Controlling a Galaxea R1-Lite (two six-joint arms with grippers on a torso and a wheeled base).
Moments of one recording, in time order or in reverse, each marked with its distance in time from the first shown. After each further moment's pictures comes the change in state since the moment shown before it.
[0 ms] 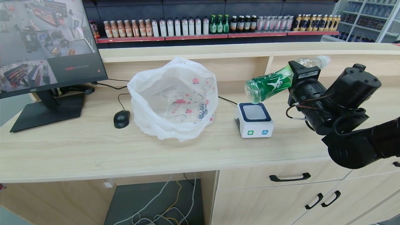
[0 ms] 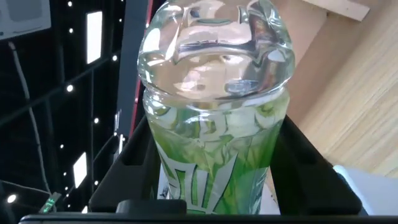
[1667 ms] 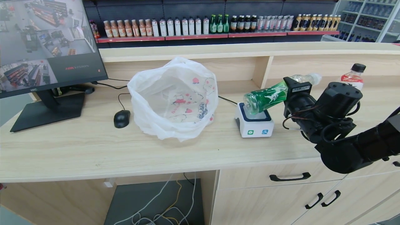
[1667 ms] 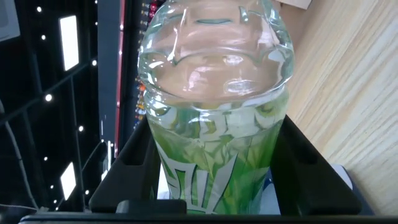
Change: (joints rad) left arm 0.000 0.000 0.000 0.000 0.000 0.000; right arm -0.034 0.070 0.038 -0.006 0.003 0.064
